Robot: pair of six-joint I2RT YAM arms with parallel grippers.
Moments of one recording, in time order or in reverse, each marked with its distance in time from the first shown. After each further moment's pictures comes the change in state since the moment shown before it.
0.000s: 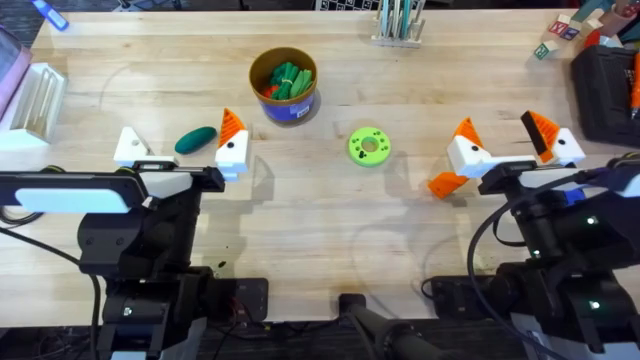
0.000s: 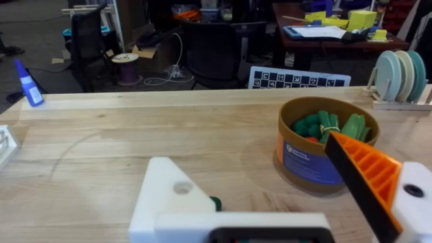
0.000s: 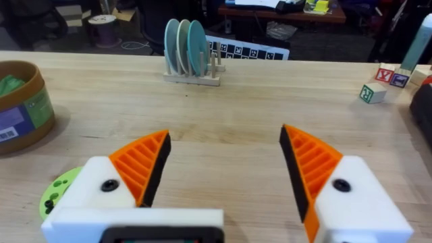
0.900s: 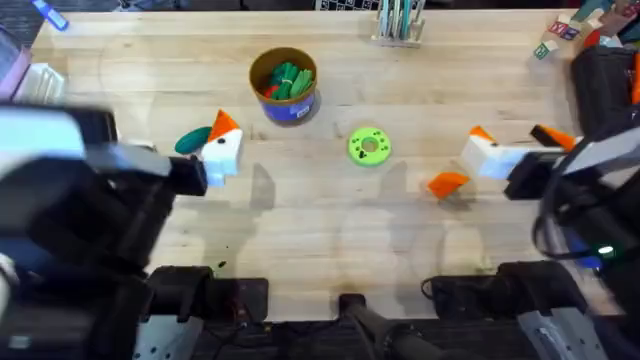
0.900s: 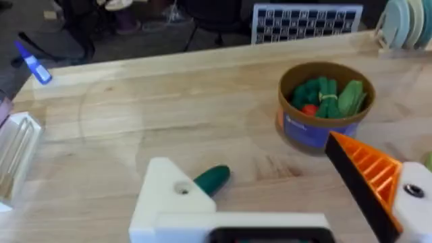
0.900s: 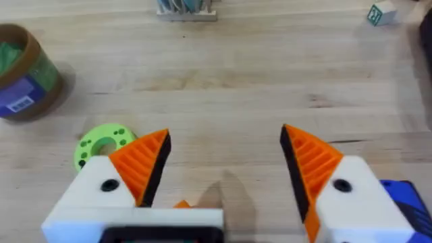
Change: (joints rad) left arm 0.000 0.228 0.385 -0.430 0.001 0.101; right arm -0.005 0.257 0.392 -0.485 0.011 0.086
